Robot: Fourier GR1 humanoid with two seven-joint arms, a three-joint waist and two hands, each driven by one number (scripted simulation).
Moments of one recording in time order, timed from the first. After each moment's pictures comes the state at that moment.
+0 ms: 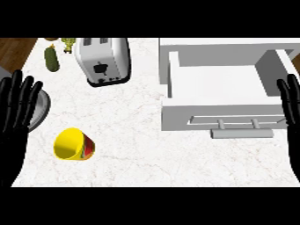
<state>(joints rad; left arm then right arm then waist) 0.00 0.11 -0.02 -2.10 -0.01 -0.05 0.00 0.00 -0.10 0.01 -2.10 -0.01 -0.01 -0.02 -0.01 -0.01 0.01</state>
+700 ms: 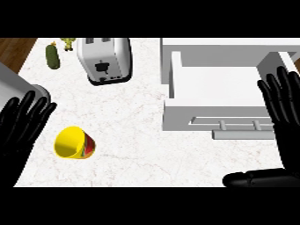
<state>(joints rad) 0.10 0.18 0.03 -2.06 0.44 -0.34 0.02 -0.03 -0.10 0.03 -2.09 -0.11 0.05 0.10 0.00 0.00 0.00</state>
